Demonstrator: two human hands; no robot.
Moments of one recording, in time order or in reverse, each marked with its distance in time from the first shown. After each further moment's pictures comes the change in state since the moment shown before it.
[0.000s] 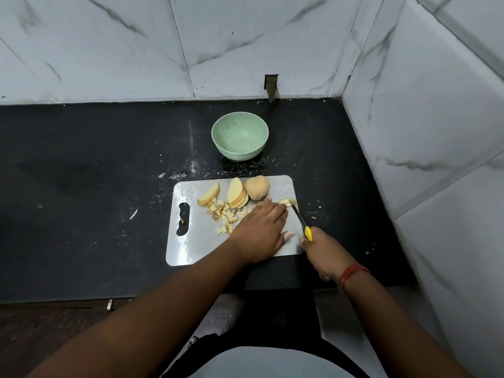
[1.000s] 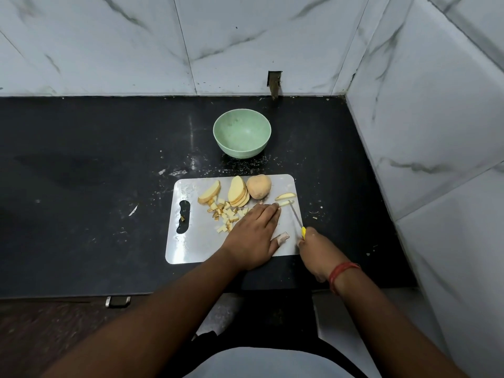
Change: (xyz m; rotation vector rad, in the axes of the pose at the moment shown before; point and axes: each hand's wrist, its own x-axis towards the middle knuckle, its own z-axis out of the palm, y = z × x) left_hand -0.023 0.000 0.011 -0.137 0.037 -0.142; right_hand 0.000 -0.017 0.010 -0.297 0.030 0.007
